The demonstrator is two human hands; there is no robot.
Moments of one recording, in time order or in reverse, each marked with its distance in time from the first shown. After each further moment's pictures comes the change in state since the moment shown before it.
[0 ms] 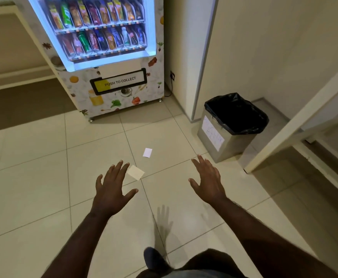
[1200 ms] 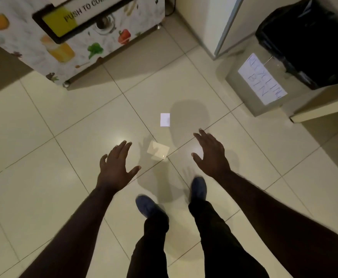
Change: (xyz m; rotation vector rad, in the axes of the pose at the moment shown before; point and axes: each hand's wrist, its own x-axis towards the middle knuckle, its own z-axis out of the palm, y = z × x) left_hand 0.374 -0.303 0.111 0.011 -0.417 0.061; right_hand 0.359 -0.108 0.250 0.071 -0.176 0.279
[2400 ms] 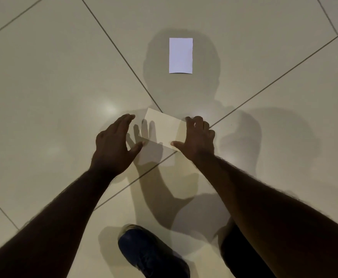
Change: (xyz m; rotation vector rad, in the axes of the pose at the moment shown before) left_hand 0.260 -0.196 0.443 -0.120 -0.091 0.030; right_hand 0.250 0.154 0.546 -0.179 -0.142 0.230
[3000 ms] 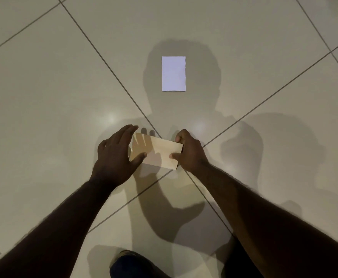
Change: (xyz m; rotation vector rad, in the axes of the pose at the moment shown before) left_hand 0.035 0.016 0.010 -0.004 -0.040 0.002; right_hand 0.029 0.009 0.000 0.545 -0.164 0.017
